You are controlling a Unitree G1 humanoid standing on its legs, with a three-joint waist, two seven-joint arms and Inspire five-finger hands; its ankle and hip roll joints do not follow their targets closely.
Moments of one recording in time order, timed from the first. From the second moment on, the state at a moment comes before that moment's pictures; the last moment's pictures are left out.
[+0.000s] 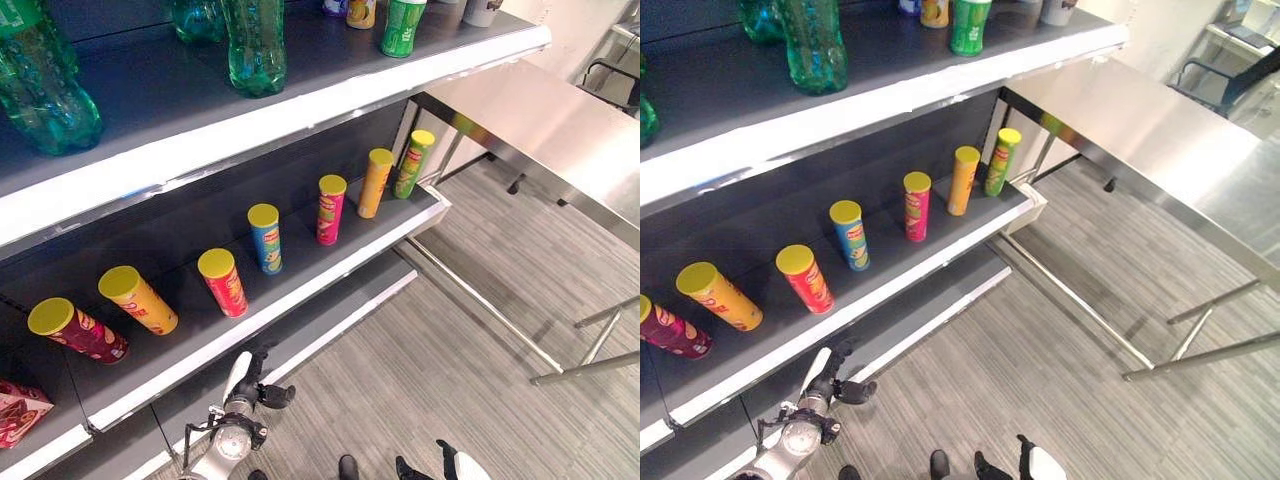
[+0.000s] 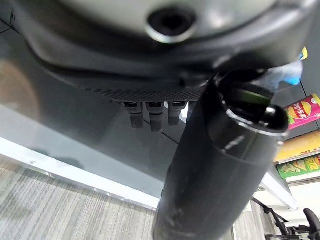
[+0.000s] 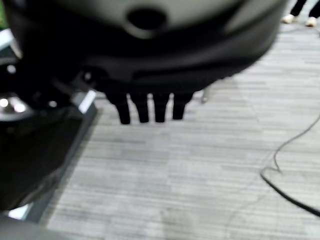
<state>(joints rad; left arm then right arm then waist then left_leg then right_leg) -0.09 0.32 -0.48 0.78 0.01 -0.21 0.41 0.16 -0.19 0.35 1.16 -0.42 -0.20 -0.70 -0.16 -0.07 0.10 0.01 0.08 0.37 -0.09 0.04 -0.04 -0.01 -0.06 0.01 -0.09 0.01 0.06</state>
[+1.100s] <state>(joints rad) -0.20 0.31 -0.34 0.81 -0.05 -0.23 0.52 0.16 -0.27 0.35 1.13 -0.42 -0.22 -0.70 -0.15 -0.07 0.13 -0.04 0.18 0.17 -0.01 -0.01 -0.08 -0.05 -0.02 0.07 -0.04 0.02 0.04</state>
